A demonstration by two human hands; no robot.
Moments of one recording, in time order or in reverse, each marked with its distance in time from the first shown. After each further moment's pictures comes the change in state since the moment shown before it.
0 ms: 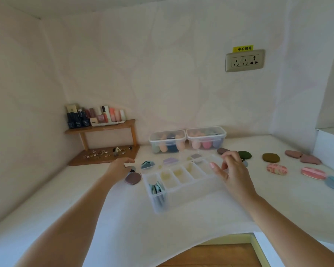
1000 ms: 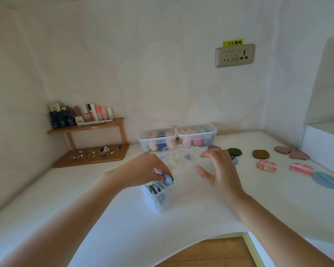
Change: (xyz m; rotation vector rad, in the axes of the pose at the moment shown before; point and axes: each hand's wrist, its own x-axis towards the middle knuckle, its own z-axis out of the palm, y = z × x) left_hand -0.091 0.143 -0.013 0.290 -0.370 0.569; right_hand 0.002 -0.005 0.007 0.092 0.141 -0.223
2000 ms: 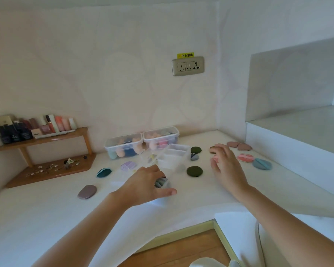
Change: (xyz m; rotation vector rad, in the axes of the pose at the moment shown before) left_hand 0.021 0.057 0.061 -0.002 0.086 0.148; right_hand -0.033 0.060 -0.098 -0.396 -0.067 0.259
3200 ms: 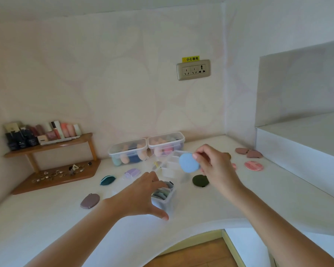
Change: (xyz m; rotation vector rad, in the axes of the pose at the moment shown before) left_hand 0.000 -0.013 -0.010 0.113 -0.108 0.028; right_hand 0.033 -0.081 -0.036 0.495 -0.153 0.152
